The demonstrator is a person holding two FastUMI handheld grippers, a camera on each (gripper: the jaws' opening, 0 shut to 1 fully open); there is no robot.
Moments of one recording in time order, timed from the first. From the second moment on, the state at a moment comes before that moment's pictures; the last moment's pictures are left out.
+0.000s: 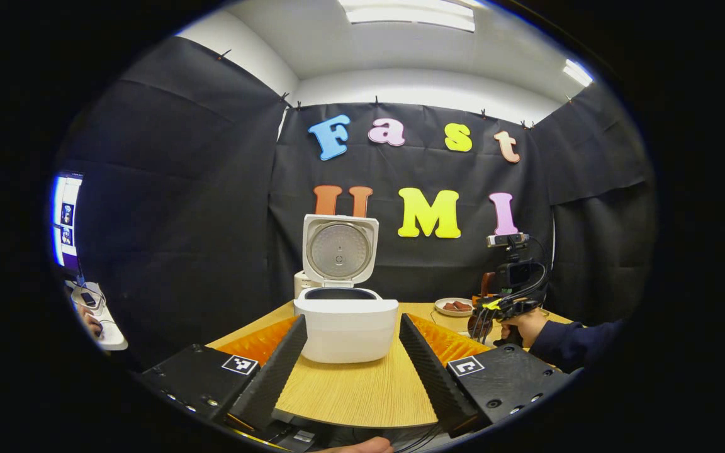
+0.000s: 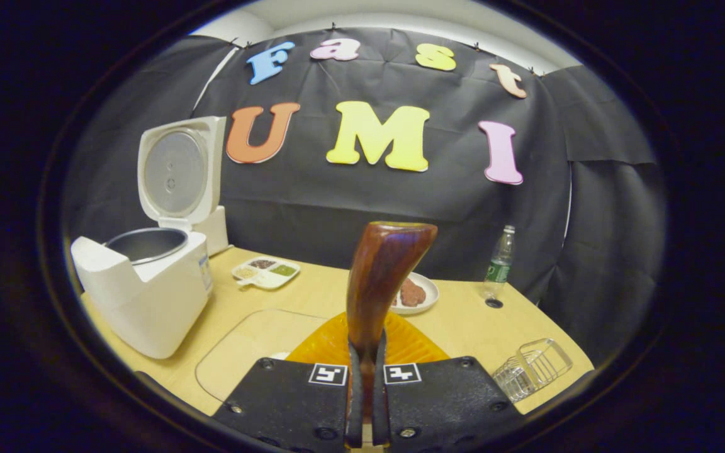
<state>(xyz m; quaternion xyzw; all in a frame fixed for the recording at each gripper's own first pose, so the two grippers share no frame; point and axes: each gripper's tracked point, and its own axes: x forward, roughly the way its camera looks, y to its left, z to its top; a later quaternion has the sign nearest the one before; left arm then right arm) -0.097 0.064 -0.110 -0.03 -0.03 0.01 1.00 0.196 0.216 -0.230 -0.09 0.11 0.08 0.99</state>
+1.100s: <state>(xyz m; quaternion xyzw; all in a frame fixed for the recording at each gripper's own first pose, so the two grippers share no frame) -0.093 0.080 -0.126 -0.05 -0.02 0.02 1.00 0.182 0.268 -0.279 0.19 0.27 0.14 0.93</state>
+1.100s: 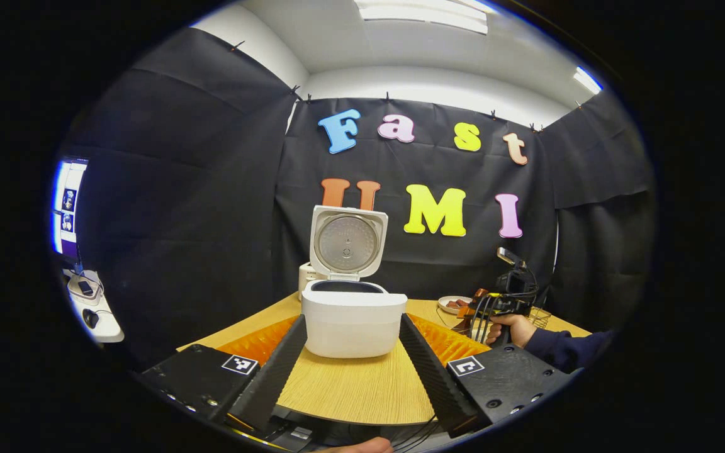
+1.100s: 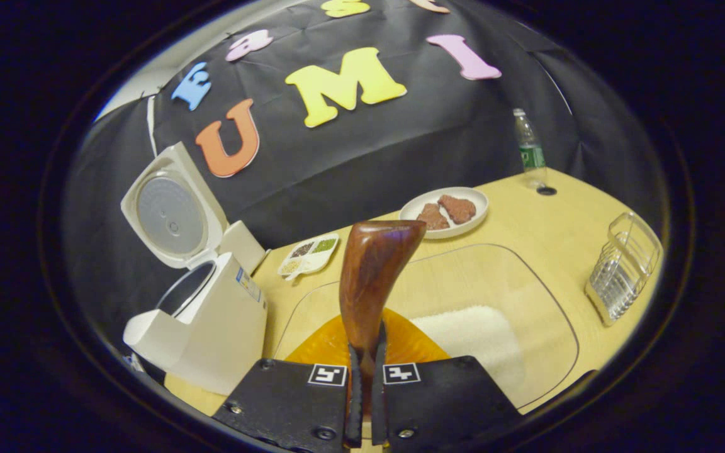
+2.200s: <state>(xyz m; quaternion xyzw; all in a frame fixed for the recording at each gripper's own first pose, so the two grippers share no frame) -0.084 0.064 -0.135 -0.03 0.01 0.01 1.00 0.198 0.202 -0.222 0.50 0.23 0.14 0.83</state>
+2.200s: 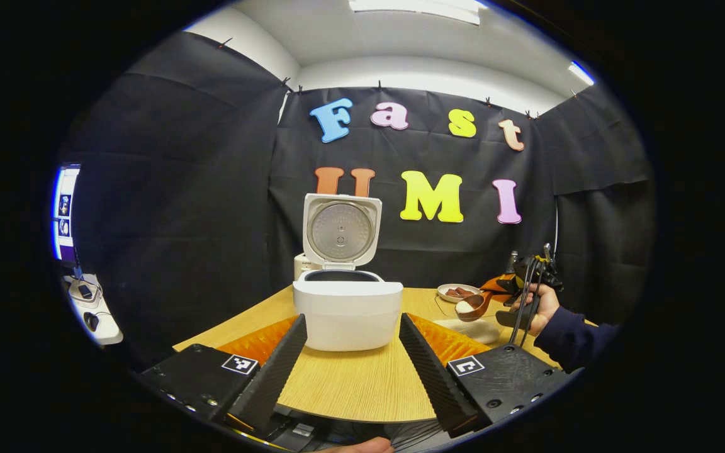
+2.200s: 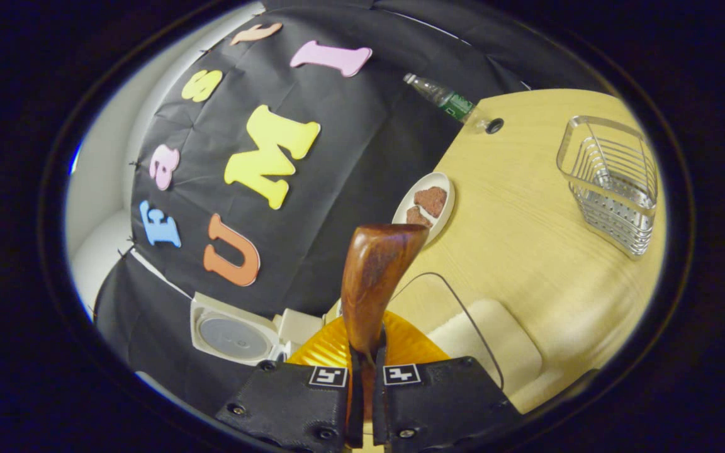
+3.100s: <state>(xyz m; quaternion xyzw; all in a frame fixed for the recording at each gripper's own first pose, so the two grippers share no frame) -0.083 0.070 -0.111 -0.04 -0.01 -0.01 1.00 0.206 0.250 -0.100 0.64 0.22 0.21 0.70</state>
